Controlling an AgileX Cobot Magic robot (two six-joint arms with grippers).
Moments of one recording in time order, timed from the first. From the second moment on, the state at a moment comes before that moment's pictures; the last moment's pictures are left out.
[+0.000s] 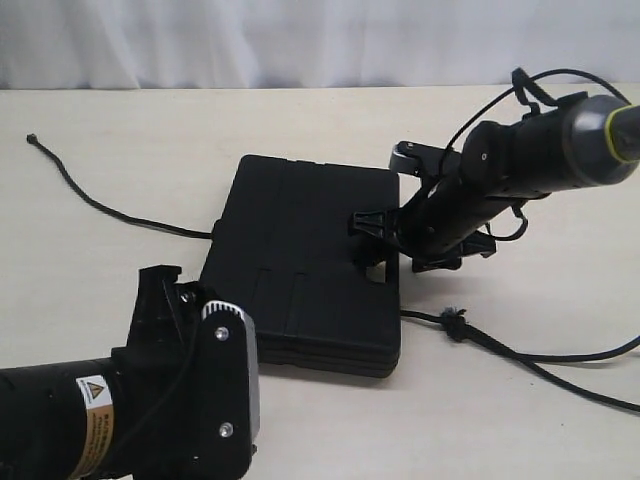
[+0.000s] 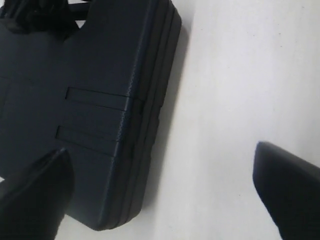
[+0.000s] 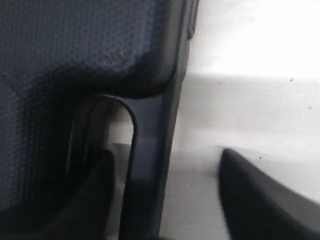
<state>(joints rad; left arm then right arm) -1.05 1.27 -0.47 1.01 0.34 -0.52 0.35 1.99 -1.09 0.33 0.42 0.16</state>
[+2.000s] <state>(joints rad) -0.45 1.41 -0.52 1.14 -0.17 -0.52 0.44 1.71 -1.08 1.07 0.49 0.16</state>
